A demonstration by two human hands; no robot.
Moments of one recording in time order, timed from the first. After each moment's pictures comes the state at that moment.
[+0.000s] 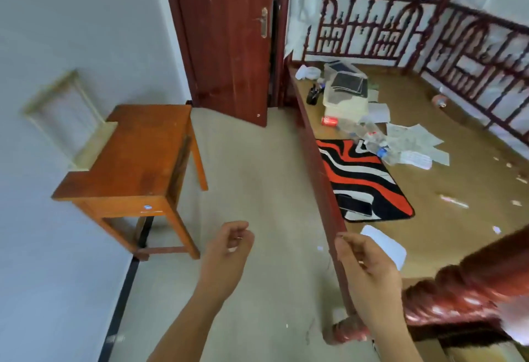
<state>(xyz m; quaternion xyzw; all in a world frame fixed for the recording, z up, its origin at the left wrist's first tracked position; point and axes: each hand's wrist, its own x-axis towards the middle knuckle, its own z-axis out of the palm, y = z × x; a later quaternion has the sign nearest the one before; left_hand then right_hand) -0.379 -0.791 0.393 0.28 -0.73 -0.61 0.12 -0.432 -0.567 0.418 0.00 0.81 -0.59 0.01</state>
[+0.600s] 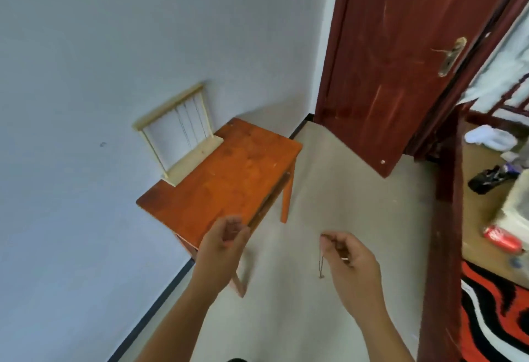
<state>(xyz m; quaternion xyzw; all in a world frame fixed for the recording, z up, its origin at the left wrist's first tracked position) -0.605 -1.050 0.411 0.48 -0.66 -0.52 0.26 -0.774 -0.899 0.404 -0.24 0.75 -0.56 0.25</state>
